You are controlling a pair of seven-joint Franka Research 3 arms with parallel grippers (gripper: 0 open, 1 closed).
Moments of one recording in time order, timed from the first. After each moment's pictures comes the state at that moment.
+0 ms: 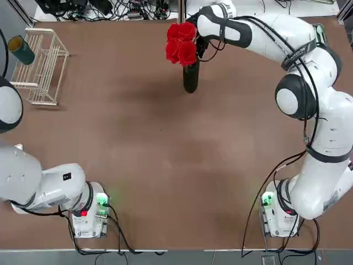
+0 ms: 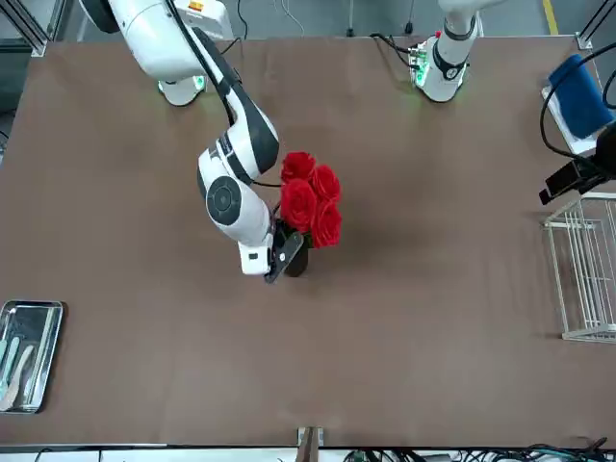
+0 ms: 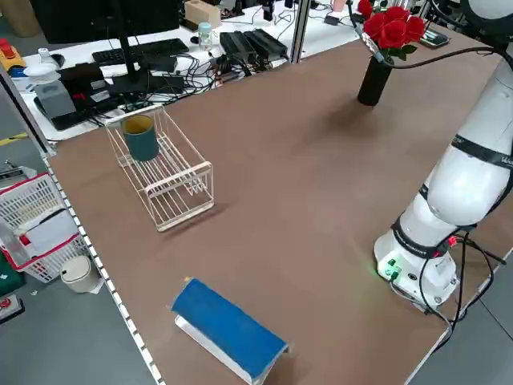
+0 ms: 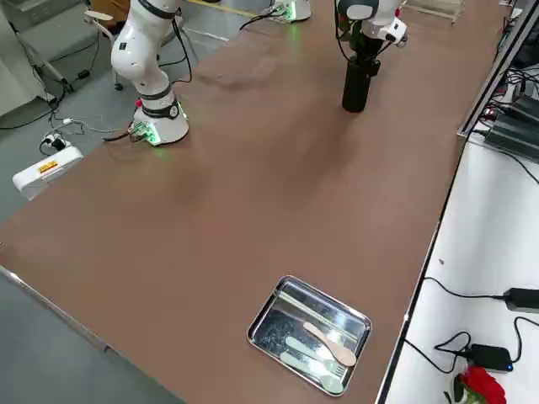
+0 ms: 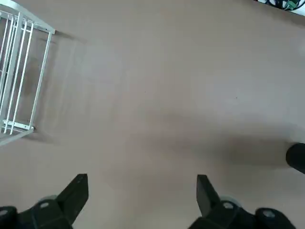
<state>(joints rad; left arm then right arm) 0.24 0.06 -0.21 -1.54 -0.08 1.63 -0.18 0.50 0.64 0.11 -1.39 0.20 2.04 -0.28</state>
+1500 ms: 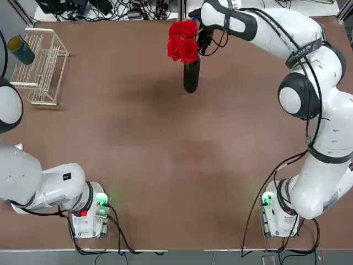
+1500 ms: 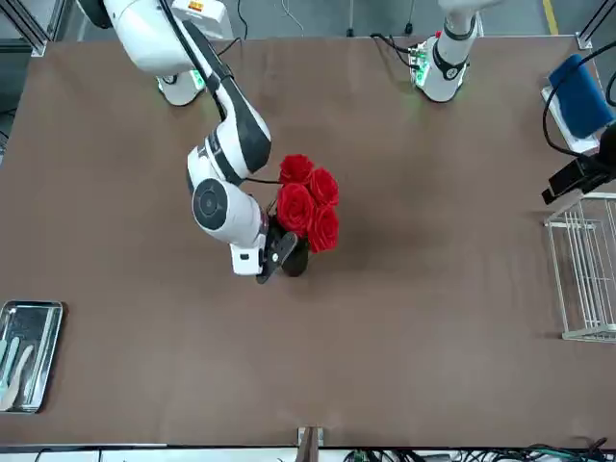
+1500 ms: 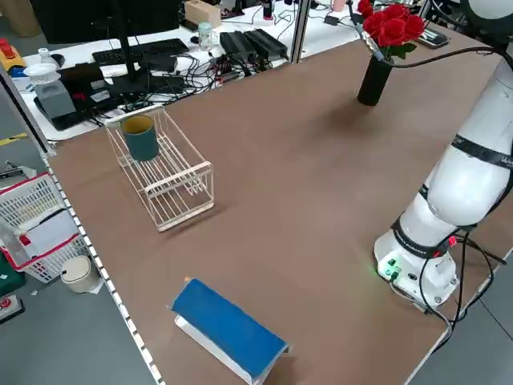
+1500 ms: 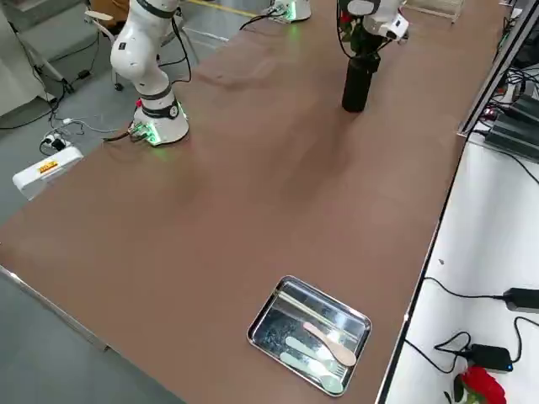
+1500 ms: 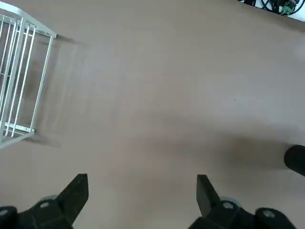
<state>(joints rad) 0.24 0.06 -0.21 -1.52 -0.08 1.63 -0.18 0.48 0.61 0.09 -1.37 0.29 1.96 -0.28</state>
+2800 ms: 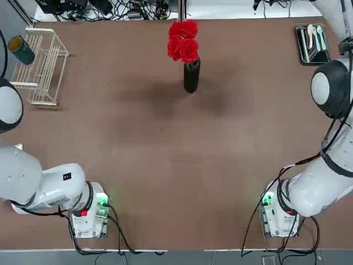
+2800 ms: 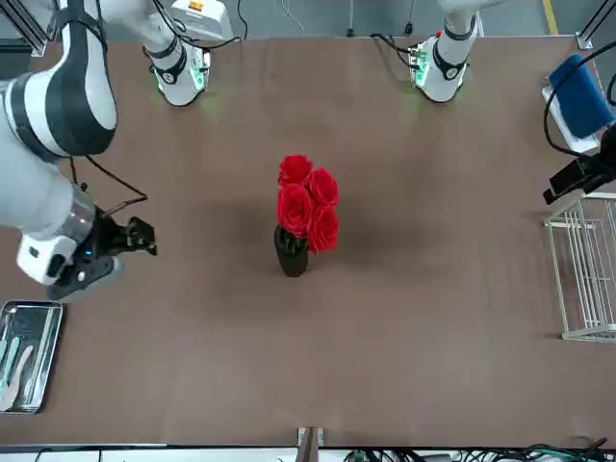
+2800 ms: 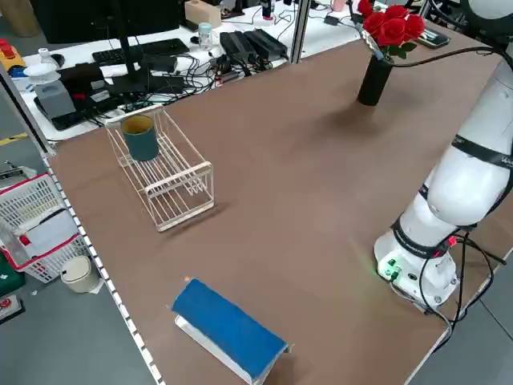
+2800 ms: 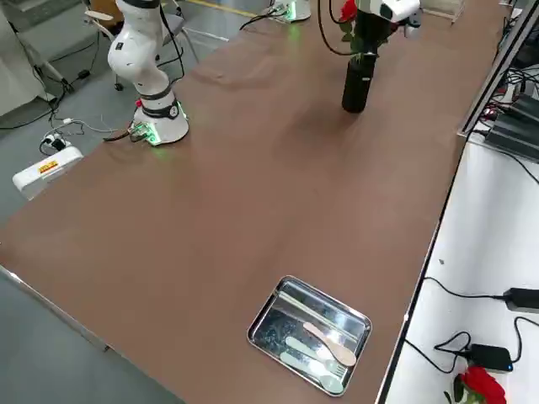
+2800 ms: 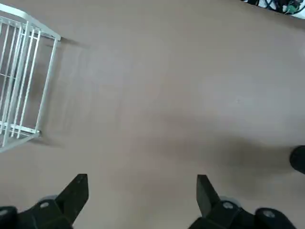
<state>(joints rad) 0.24 0.06 -0.22 -1.52 -0.04 1.62 -0.18 0.39 0.33 -0.31 -1.36 0.13 1.74 -0.17</state>
